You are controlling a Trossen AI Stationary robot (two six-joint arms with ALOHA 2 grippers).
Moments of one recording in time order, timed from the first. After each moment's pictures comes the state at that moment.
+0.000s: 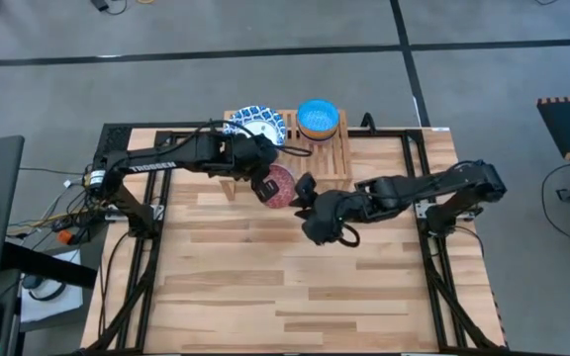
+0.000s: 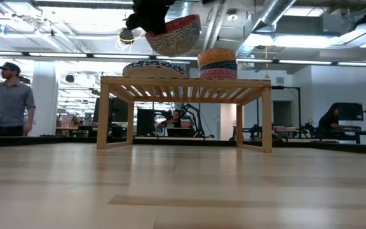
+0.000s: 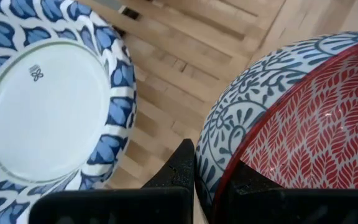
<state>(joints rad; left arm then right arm) 0.14 1.64 1.71 -1.02 -0.32 -0.33 0.21 1.58 1.56 -0.69 0.42 -0.89</state>
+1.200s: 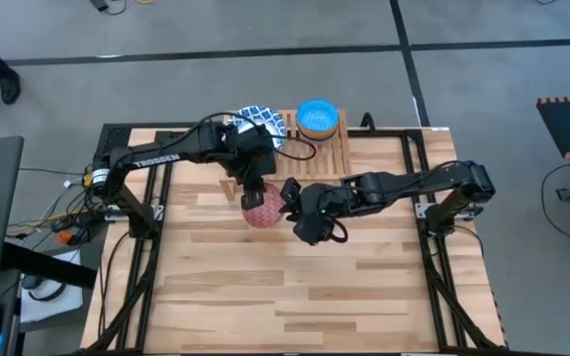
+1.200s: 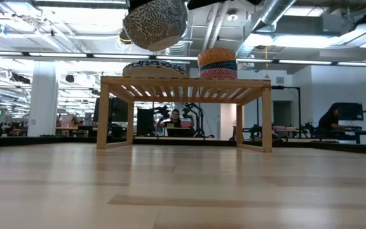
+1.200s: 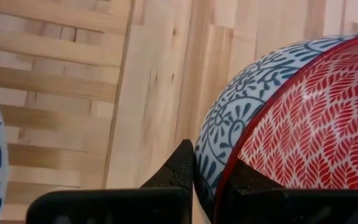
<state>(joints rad) 0.22 1.64 1.71 -1.11 0.20 -0.01 0.15 1.67 1.61 -0.73 0.25 -1.03</state>
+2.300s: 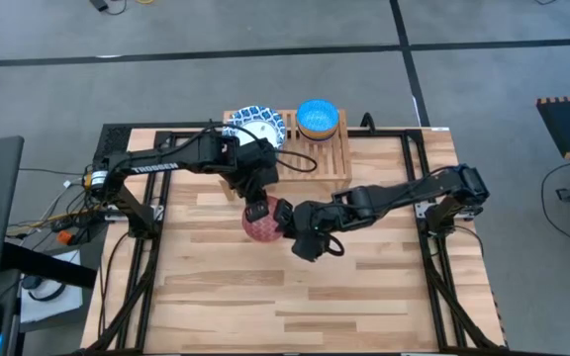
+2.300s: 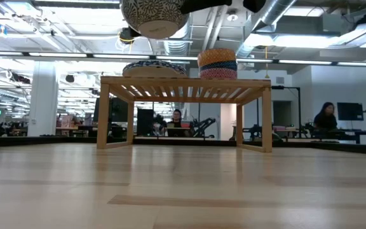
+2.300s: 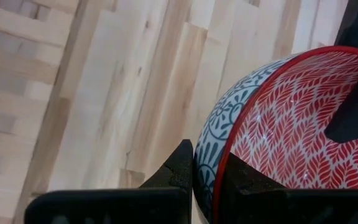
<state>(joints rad) 0.12 1.64 1.71 -1.09 0.21 -0.24 0.21 1.74 1.60 -0.67 0.18 -1.12</state>
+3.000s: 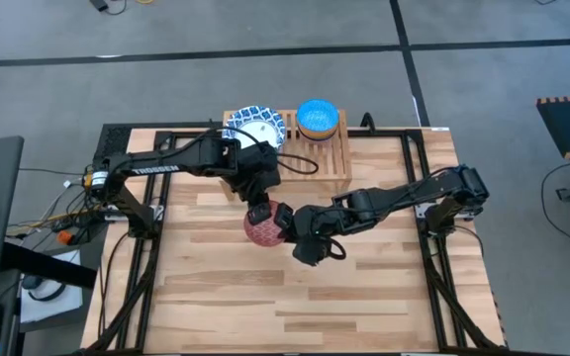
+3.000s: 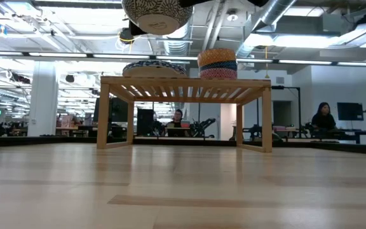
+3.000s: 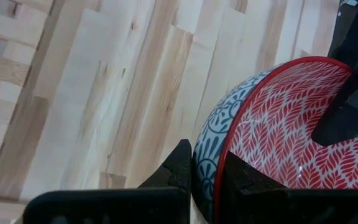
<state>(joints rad) 0.10 1.64 1.71 -1.06 0.25 -0.31 0.24 1.74 1.60 -0.68 0.17 -1.09</state>
